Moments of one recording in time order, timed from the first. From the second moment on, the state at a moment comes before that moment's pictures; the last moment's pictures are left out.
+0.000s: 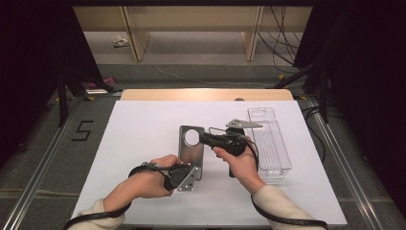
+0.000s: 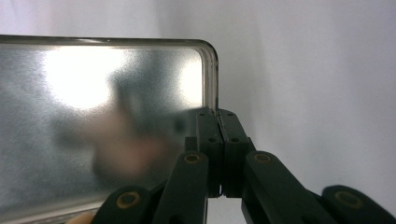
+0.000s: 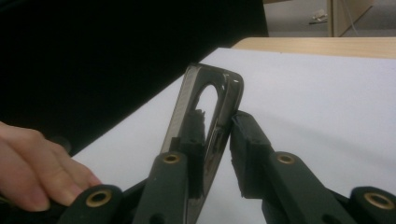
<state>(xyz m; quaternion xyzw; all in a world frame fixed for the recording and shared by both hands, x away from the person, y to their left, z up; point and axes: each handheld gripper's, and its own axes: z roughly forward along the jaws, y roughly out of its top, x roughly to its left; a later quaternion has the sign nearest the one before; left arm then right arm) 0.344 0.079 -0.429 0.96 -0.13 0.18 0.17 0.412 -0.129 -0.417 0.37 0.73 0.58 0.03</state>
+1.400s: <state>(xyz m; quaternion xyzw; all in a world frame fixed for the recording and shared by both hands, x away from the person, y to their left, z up) 0.346 0.081 -0.426 0.95 -0.07 0.16 0.24 0.408 -0.135 -0.403 0.38 0.71 0.59 0.06</state>
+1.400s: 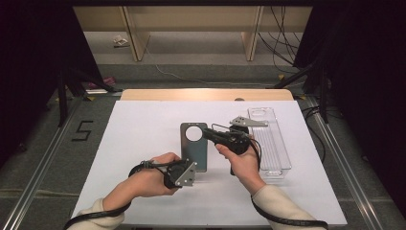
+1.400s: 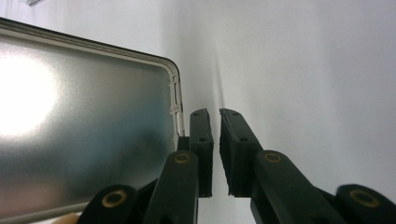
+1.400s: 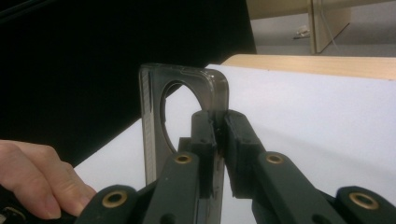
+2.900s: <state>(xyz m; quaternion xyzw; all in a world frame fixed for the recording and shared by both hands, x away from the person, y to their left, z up) 0.340 0.118 -0.410 0.90 0.05 0.14 0.41 0.409 -0.142 -0.396 0.38 0.71 0.58 0.11</state>
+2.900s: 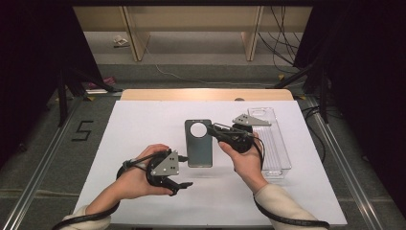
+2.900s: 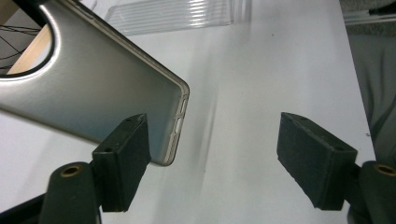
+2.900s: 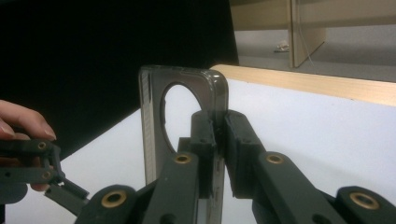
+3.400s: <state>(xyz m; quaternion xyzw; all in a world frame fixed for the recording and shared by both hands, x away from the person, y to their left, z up) 0.345 0.140 -0.411 0.87 0.11 0.15 0.45 0.409 -0.145 -0.393 0.38 0.71 0.58 0.12</state>
